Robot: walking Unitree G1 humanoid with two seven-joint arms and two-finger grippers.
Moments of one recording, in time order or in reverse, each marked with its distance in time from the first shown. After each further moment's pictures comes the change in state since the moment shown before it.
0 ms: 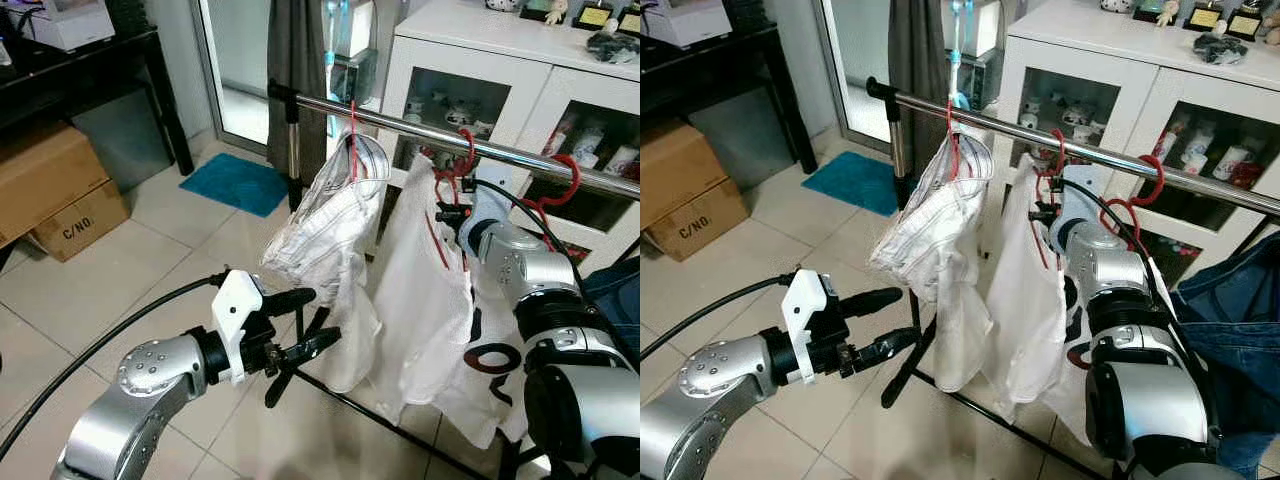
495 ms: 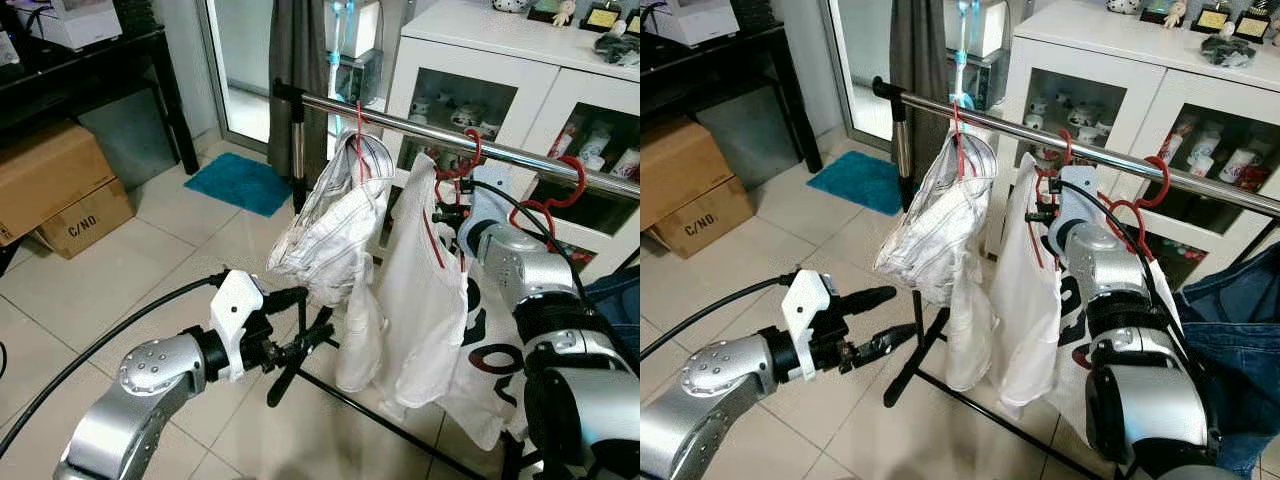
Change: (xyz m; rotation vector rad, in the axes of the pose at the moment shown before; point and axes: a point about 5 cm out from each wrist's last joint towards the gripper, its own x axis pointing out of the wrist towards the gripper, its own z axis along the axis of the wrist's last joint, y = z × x) left arm 0.001 0.009 -0.006 0.027 0.034 0.089; right arm -0.002 0.000 -0.002 -0.035 -0.018 -0.005
